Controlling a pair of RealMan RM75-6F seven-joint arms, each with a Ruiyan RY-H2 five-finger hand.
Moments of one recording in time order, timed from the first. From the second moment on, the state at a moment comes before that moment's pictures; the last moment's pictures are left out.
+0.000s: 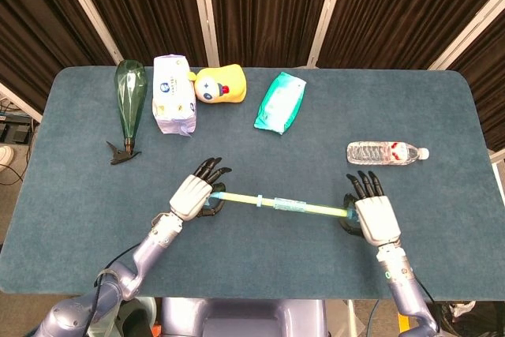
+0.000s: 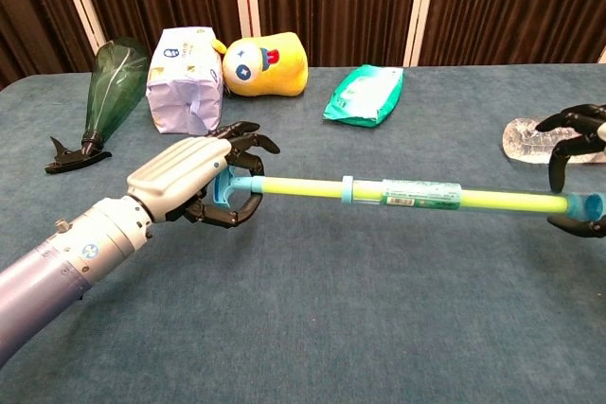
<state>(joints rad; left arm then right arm) -0.70 -2.17 -0.04 -0.43 1.66 1.31 -0.44 0.31 -1.56 0.10 -1.34 -1.48 1.32 -0.25</state>
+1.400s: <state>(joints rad) -0.62 -1.89 0.01 -0.79 1.72 1.53 -0.22 0.30 -1.44 0.21 -1.31 -1.36 1.35 -0.17</state>
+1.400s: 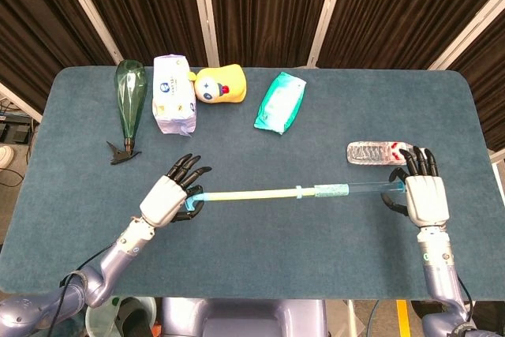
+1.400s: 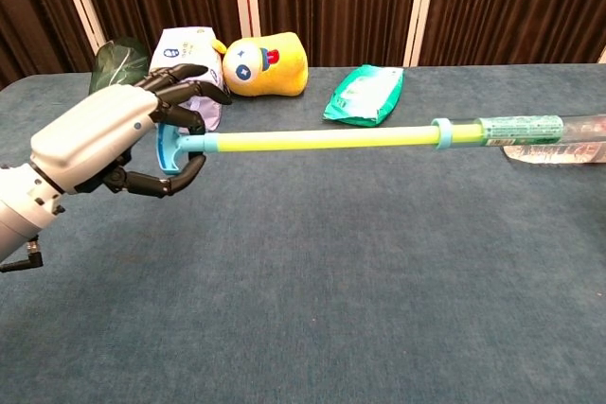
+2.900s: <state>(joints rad) -0.56 -1.81 0.02 -0.87 1.74 1.57 -0.16 0.35 -1.42 0.27 -1.23 -1.26 1.31 -0.15</state>
